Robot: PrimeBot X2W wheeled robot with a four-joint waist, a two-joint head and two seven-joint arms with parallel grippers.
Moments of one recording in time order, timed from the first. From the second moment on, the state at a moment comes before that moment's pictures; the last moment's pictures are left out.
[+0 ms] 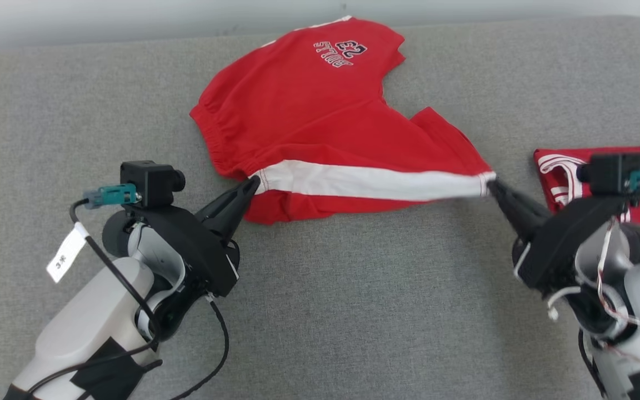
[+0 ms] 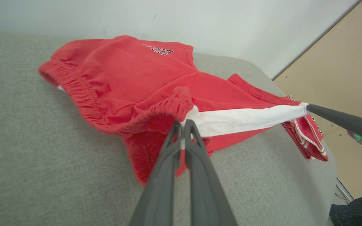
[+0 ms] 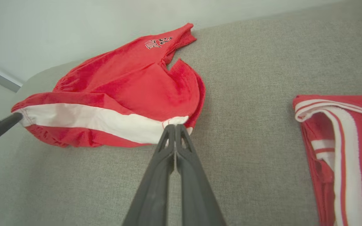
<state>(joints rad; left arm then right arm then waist) -0.74 0.32 -0.81 0.44 -0.91 -0.12 0.04 -0.38 -0.24 0.11 0.08 0.69 0.04 0.48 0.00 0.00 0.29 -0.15</state>
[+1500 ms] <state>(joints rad) -0.43 0.53 -0.92 0.34 -0.82 -0.12 -0.25 0.13 -0.20 0.02 -0.11 0.82 -0.05 0.56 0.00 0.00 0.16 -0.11</state>
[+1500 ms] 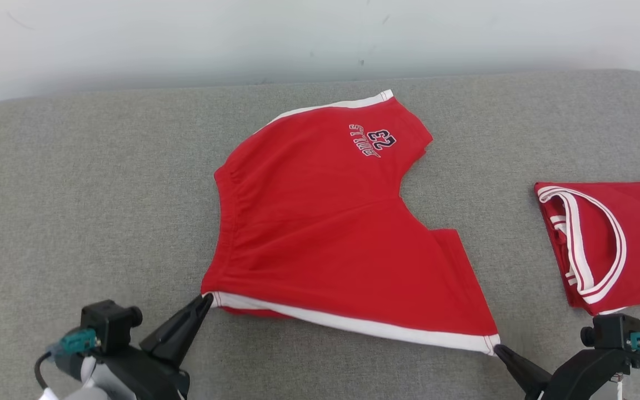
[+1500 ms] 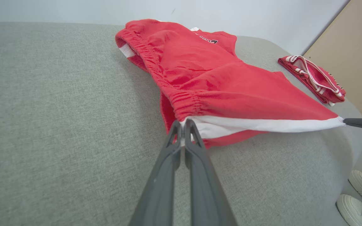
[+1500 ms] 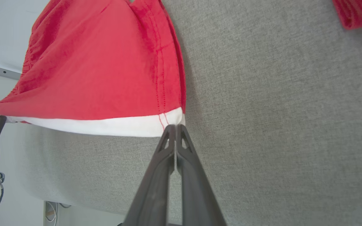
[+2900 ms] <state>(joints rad) -0.31 0.57 -0.82 0.32 -0.79 0.00 -0.25 0.24 -0.22 -0.02 -0.16 0.83 -0.08 0.58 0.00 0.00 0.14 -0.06</state>
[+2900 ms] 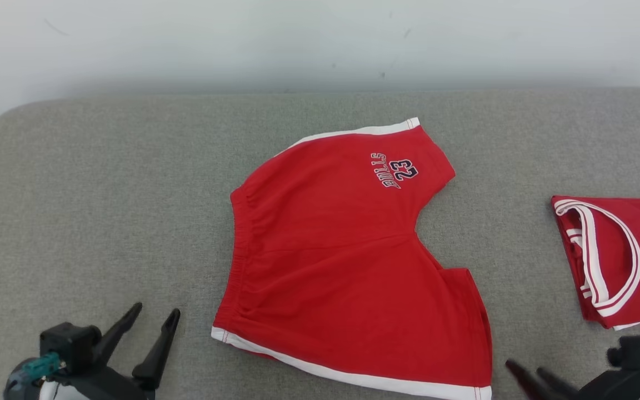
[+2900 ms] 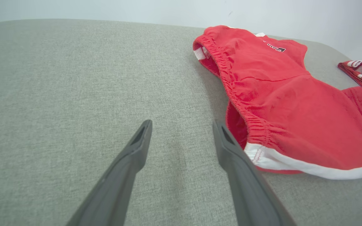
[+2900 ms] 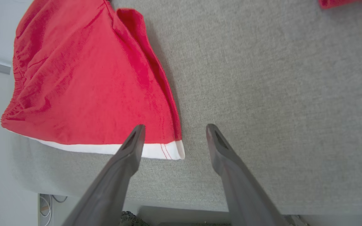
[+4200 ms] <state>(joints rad) -0.08 0.42 -0.52 0.15 -0.63 0.12 -0.22 0.05 -0.14 0.02 -0.04 0.45 -0.10 0.06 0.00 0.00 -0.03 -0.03</state>
